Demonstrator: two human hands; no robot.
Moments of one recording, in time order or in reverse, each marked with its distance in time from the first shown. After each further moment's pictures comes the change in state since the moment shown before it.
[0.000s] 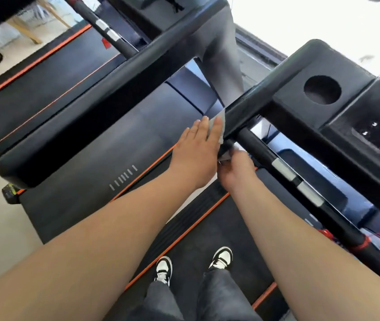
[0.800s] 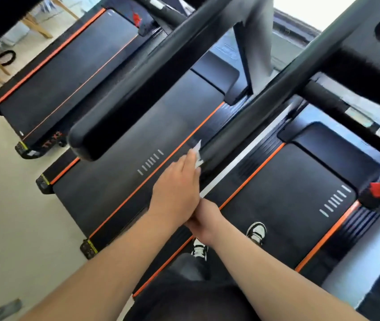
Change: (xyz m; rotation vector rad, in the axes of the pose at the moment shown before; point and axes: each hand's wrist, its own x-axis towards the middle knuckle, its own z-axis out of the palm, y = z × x) left_hand -0.203 -0.138 0.006 -0.189 -0.003 -0.097; right_hand -0.115 0.271 -0.014 -0.286 -0.277 0.404
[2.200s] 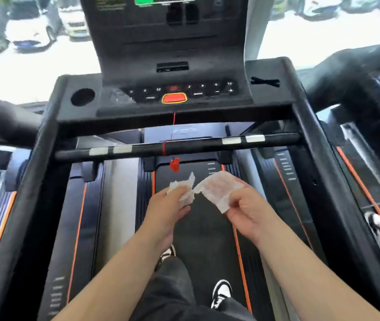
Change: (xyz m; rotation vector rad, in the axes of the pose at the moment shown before) left_hand -0.068 0.347 0.089 -1.101 -0.733 -0.188; right_hand -0.292 -0.037 -0.346 0.623 0.375 -0.849
